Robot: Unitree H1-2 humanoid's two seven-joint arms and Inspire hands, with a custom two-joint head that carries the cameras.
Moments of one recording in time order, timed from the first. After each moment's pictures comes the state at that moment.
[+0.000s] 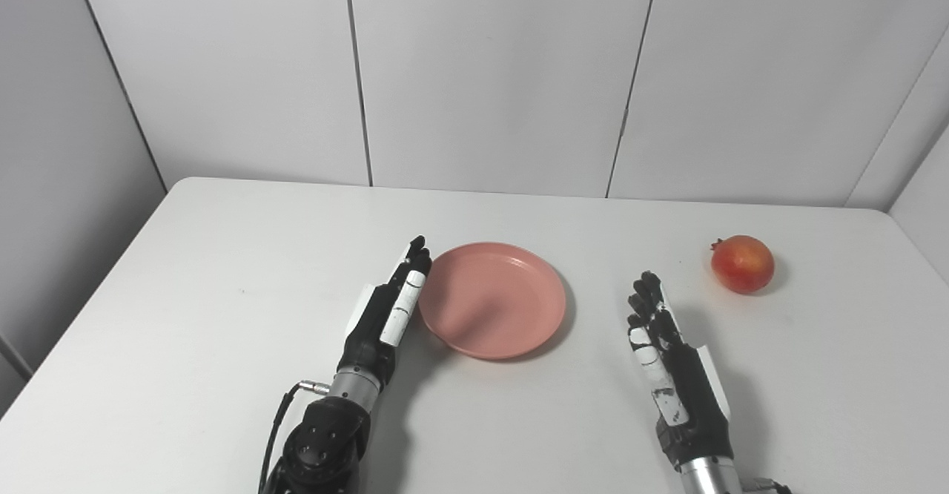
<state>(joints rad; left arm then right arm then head) -0.21 -0.01 -0.09 0.09 0.02 0.12 -0.04 -0.01 0.02 0.07 -0.08 0.00 -0.09 0.07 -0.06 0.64</state>
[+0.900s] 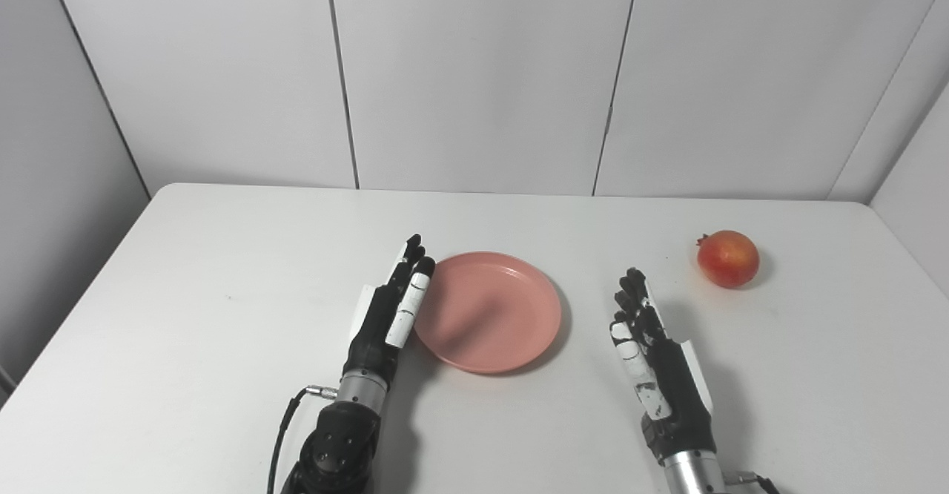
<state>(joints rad) -0.23 -0.04 -0.10 0.14 0.12 0.05 0.02 -0.01 0.04 0.08 -0.09 -0.03 -0.08 0.04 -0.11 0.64</state>
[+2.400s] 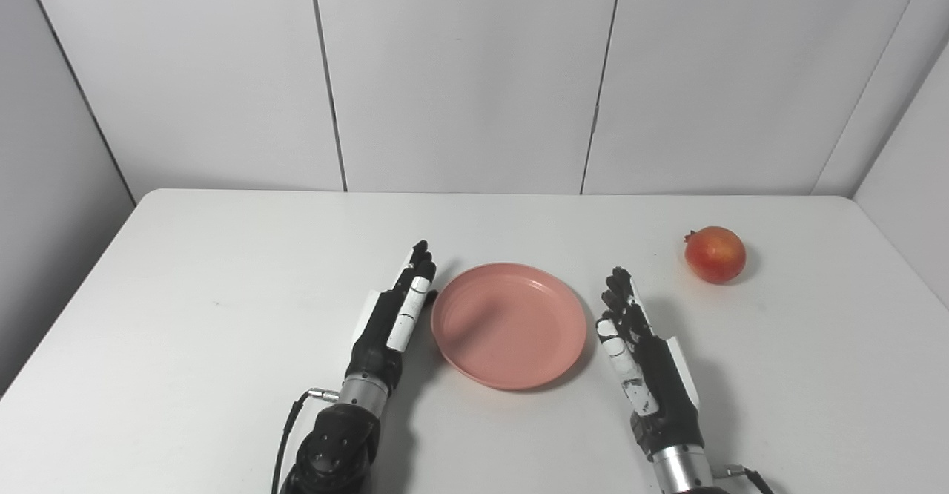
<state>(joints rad) -0.27 -0.05 -0.07 0.22 0.07 0.00 0.01 -0.01 0.04 0.08 -0.09 -0.03 -0.06 0.03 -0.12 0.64</state>
